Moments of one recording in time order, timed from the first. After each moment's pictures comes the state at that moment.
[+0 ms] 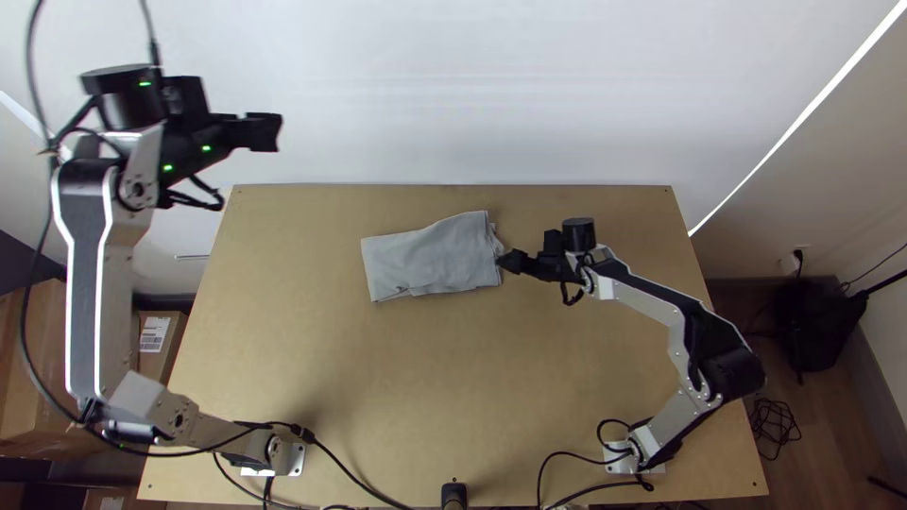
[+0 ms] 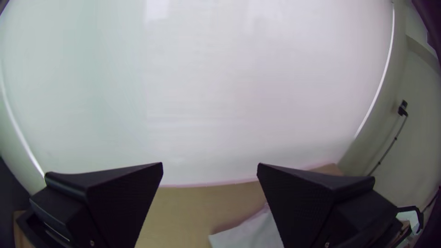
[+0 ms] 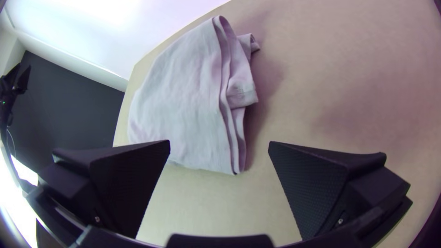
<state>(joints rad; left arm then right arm) -0.02 1.57 2.17 -0.93 0.11 -0.07 0.35 1.77 1.02 0.02 -0.54 0.52</state>
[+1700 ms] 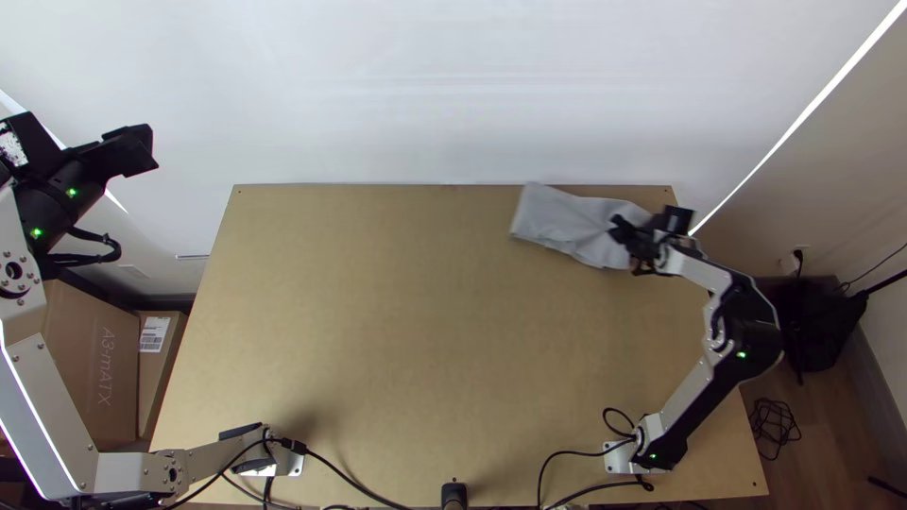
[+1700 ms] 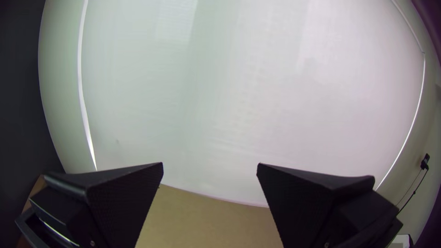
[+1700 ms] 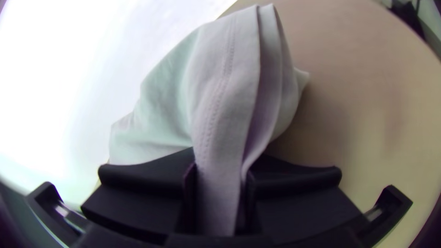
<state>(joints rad) 0.30 1.32 2.12 -1.01 0.13 -0.14 -0.20 1.94 1.16 0.07 -0.35 0.62</state>
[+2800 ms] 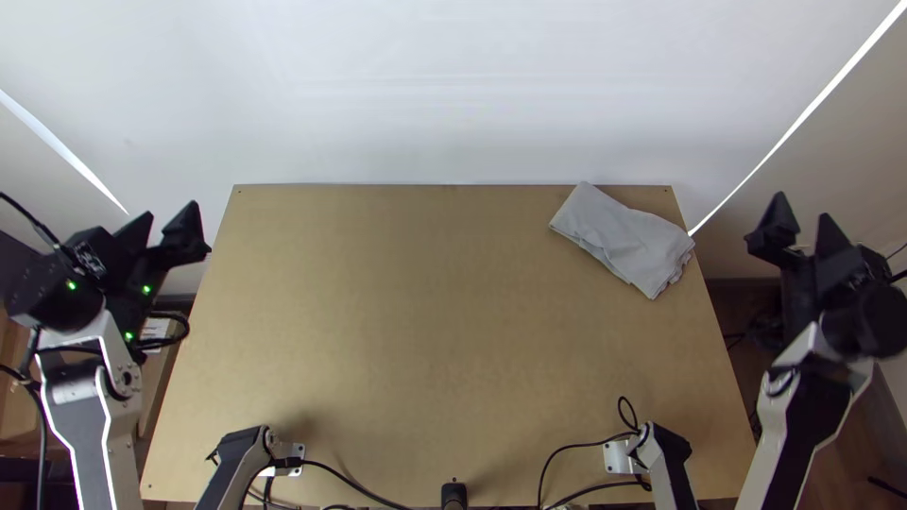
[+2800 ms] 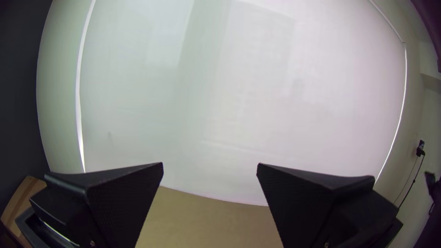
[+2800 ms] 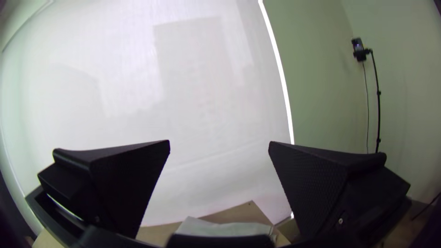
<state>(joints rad) 0.30 0.79 1.18 -0.45 0.18 -0.16 -0.47 0.73 1.04 -0.12 -0.22 0.26</state>
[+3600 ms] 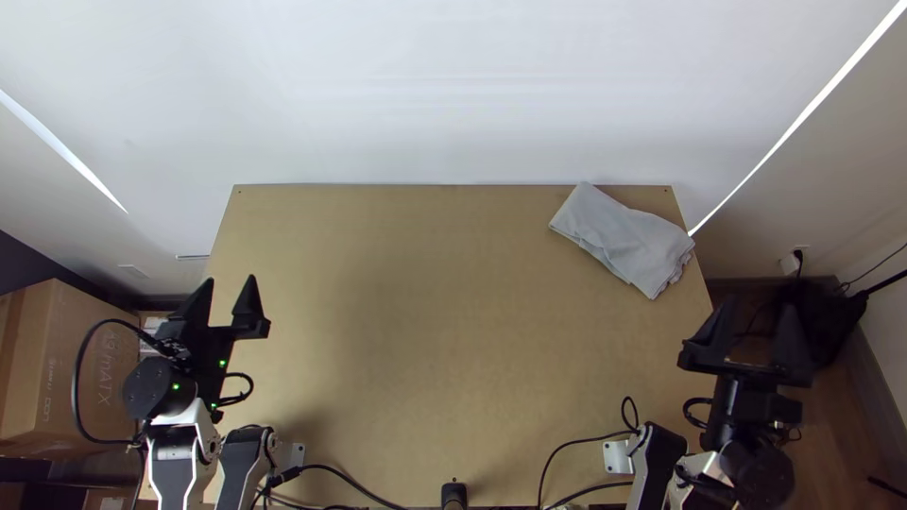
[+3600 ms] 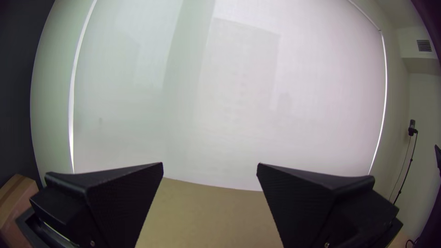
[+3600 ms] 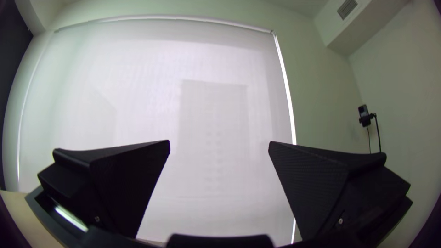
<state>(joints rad) 0.14 0.31 0.49 -0.11 0.07 -0.16 -0.44 0.00 0.44 0.17 -0.26 0.18</state>
